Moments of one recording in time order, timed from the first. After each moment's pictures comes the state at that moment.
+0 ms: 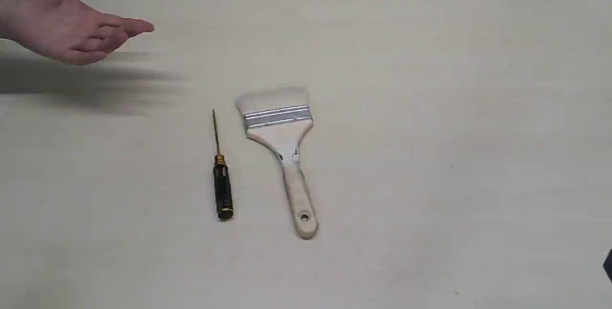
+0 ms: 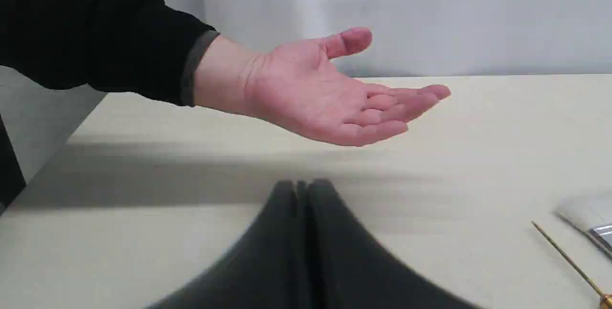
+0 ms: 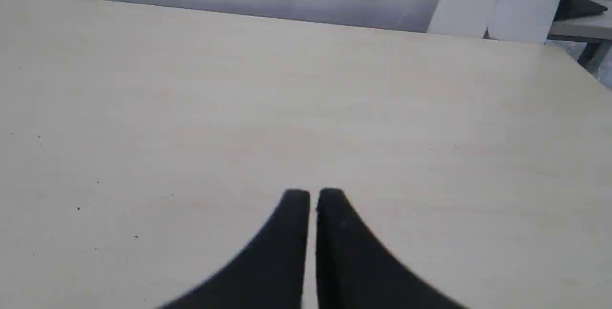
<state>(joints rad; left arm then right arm) 0.02 0.00 0.00 0.07 0.26 -0.07 -0.08 0.01 0.00 -0.14 0.36 0.04</state>
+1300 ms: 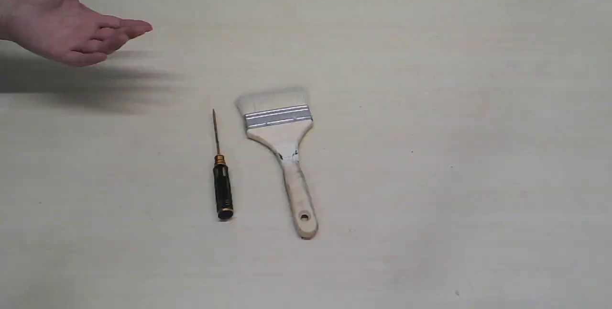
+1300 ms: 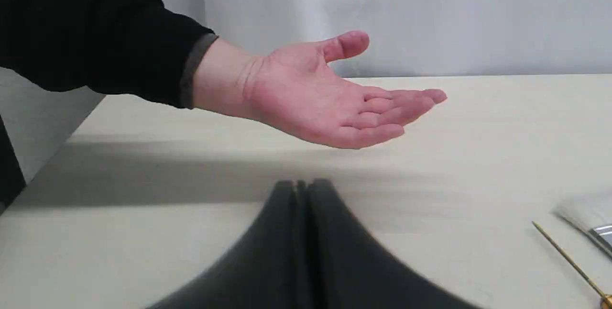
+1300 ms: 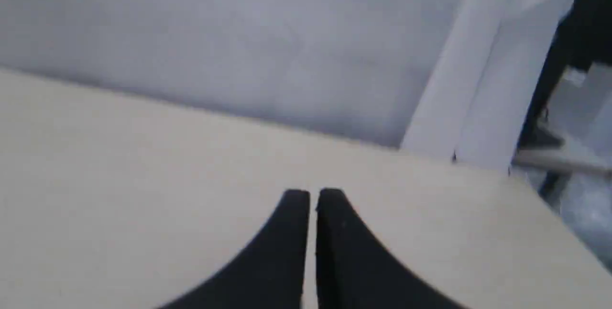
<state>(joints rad) 0.02 0.00 0.00 0.07 0.26 -0.07 -0.08 0.01 0.00 -0.24 0.12 0.04</state>
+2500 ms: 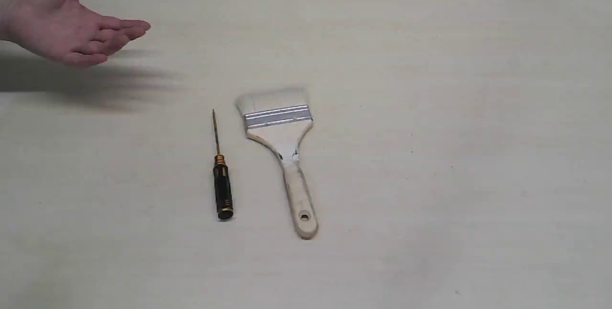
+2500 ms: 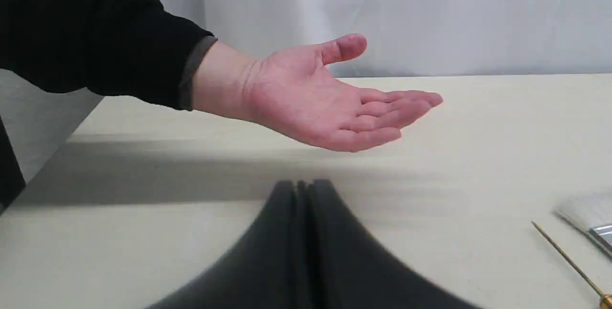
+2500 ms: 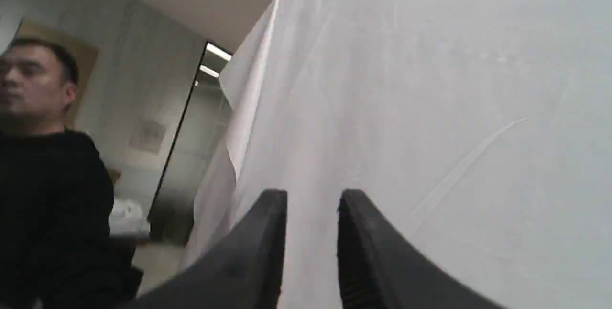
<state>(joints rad) 0.02 0.00 0.00 0.07 0.26 -0.07 -0.08 0.19 -0.48 -1.30 -0.70 1.32</state>
